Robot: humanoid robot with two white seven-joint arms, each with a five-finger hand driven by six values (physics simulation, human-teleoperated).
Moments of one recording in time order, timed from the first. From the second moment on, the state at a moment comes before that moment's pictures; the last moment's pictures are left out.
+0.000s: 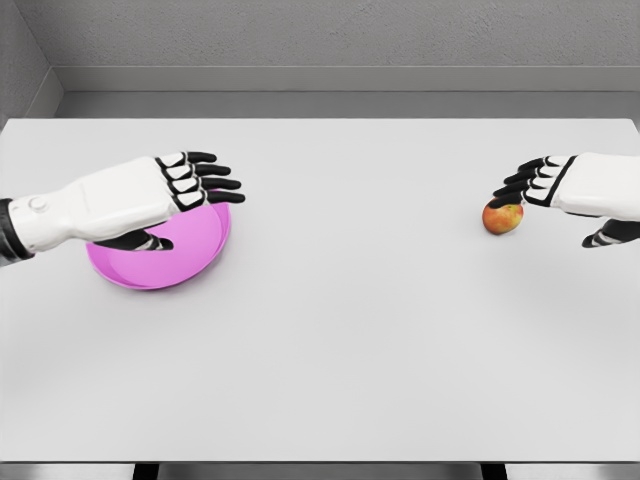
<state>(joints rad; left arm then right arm) -0.55 1.04 -0.69 -1.76 -0.38 -0.61 -0.07 -0.58 -1.20 0.52 -1.72 0.12 -0.61 0.61</state>
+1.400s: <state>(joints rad) -0.56 1.00 -0.72 -1.76 -0.39 -0.61 -0.10 -0.71 -0.95 0.72 -1.39 0.00 -0.46 0.61</state>
